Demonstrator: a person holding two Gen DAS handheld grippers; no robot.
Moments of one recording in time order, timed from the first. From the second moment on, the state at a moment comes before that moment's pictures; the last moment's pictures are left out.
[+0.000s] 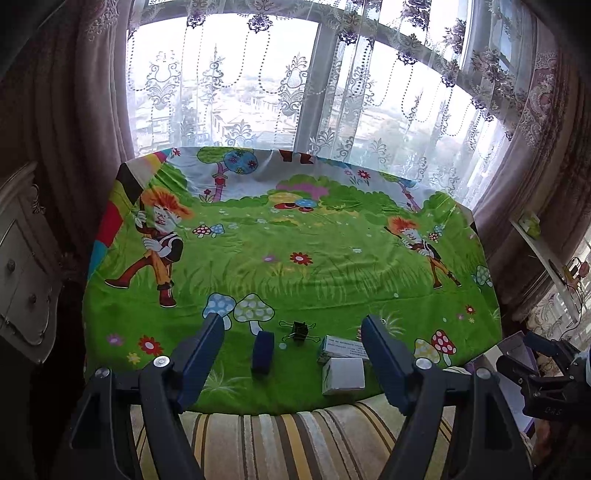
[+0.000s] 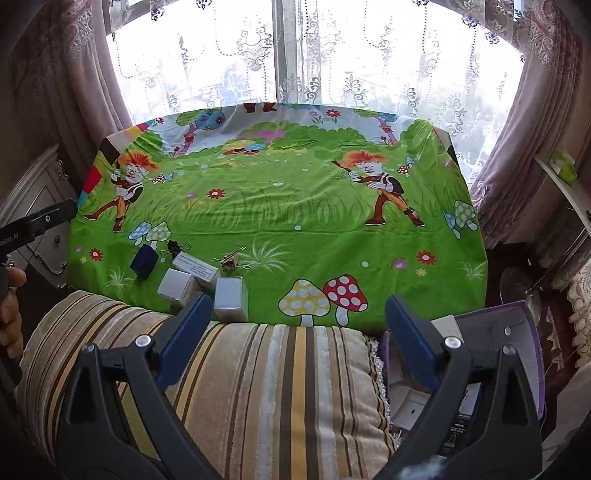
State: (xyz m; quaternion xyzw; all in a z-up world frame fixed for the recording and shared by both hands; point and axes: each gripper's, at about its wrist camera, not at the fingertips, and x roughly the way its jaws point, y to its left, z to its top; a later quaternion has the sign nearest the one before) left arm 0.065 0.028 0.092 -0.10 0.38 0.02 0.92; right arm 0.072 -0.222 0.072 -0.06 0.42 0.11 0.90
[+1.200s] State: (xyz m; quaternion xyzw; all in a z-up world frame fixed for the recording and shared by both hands) left arm 0.153 0.052 -0.053 -0.13 0.57 0.02 0.81; right arm 0.149 -0.140 -0.044 -0.12 0.57 0.15 0.80
